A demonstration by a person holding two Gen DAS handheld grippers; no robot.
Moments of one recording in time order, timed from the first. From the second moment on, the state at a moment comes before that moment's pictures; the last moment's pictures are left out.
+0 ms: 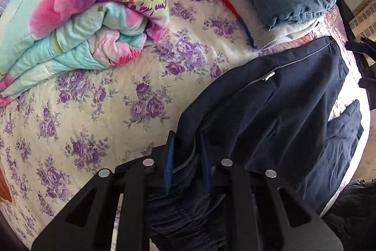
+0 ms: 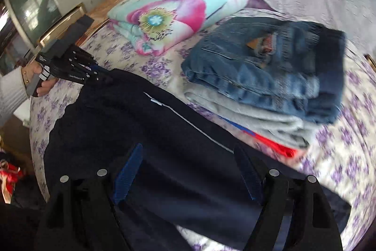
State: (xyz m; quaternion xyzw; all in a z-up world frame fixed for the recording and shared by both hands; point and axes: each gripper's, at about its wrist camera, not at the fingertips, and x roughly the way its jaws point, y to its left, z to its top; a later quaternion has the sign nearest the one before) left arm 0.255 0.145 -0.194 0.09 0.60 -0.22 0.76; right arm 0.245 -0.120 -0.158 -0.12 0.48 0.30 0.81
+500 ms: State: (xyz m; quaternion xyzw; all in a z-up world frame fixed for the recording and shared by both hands) left arm 0.246 0.157 -0.179 0.08 0.59 -0.23 0.77; right arm 0.330 -0.057 -0.240 -0.16 0.56 0.37 0.72
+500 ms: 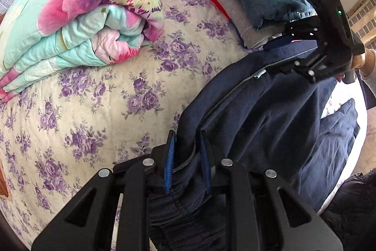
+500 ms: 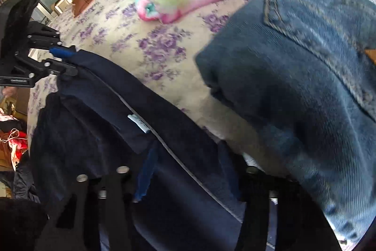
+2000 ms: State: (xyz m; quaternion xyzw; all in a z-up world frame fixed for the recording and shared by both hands) left arm 0.011 0.214 -0.170 -0.04 0.57 -0.15 0.81; right arm 0.007 -0.049 -0.185 -0.22 0.54 0.44 0.68
